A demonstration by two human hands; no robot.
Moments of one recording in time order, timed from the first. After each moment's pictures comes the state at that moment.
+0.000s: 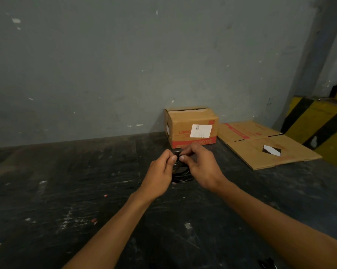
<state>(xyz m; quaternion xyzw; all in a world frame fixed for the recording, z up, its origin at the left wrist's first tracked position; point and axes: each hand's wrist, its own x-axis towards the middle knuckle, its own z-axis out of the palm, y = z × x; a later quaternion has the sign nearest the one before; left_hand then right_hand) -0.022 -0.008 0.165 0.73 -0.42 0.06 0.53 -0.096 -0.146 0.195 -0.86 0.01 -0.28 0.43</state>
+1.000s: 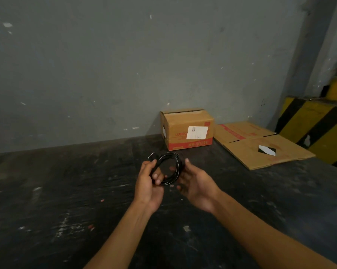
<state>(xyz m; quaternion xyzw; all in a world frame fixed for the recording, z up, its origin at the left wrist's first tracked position) -0.022 -0.008 0.145 0.34 -0.09 -0.21 0.91 -0.095 -0.138 0.156 -0.49 0.13 -0.03 0.86</state>
